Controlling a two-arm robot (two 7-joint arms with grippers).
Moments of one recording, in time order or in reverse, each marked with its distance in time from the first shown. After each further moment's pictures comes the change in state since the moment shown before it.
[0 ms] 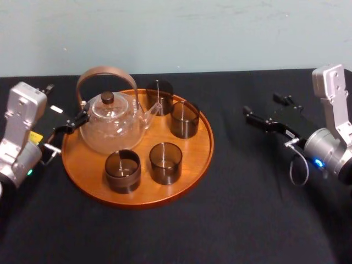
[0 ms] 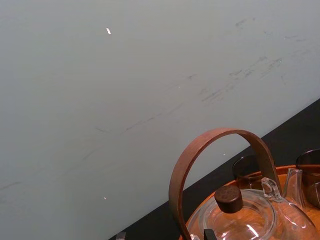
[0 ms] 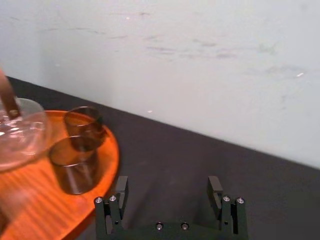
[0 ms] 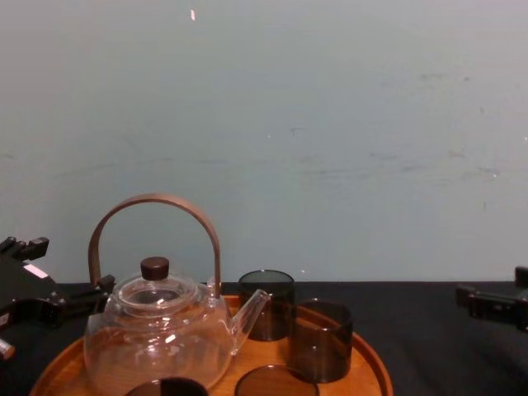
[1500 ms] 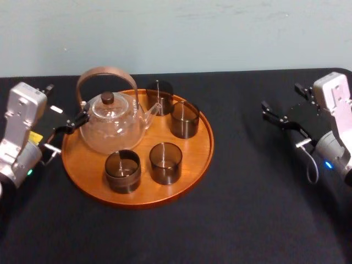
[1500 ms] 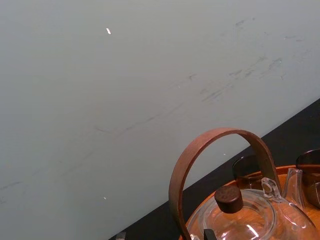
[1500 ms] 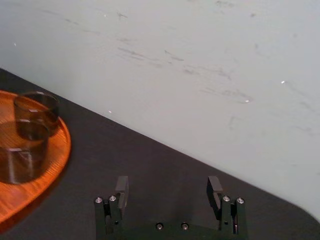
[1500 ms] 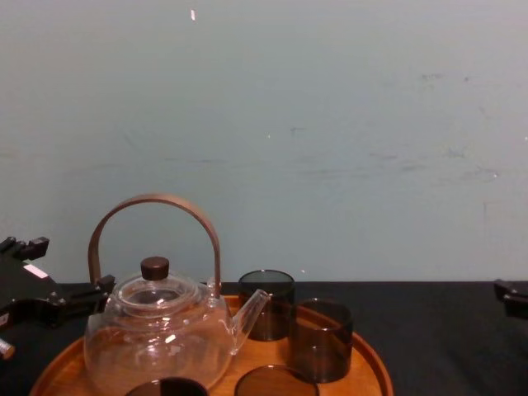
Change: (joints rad) left arm 0.000 0.000 0.000 0.000 0.000 0.000 0.000; right arm 0.021 0.118 -0.129 0.029 -0.091 -0.170 -0.221
